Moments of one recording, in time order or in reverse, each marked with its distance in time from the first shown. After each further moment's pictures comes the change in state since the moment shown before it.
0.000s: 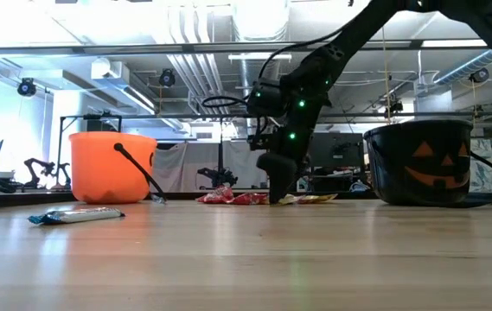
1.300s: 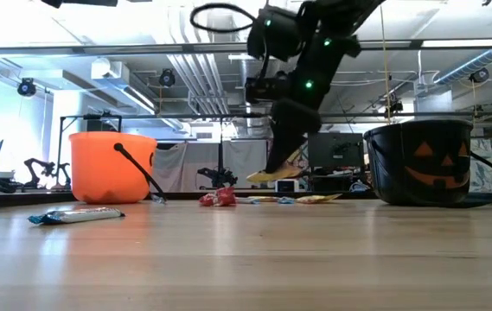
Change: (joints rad) left arm 0.000 0.002 -0.002 -0.089 0.002 -0.074; right arm 0.317 -0.202 -0.081 -0.035 0.041 -0.019
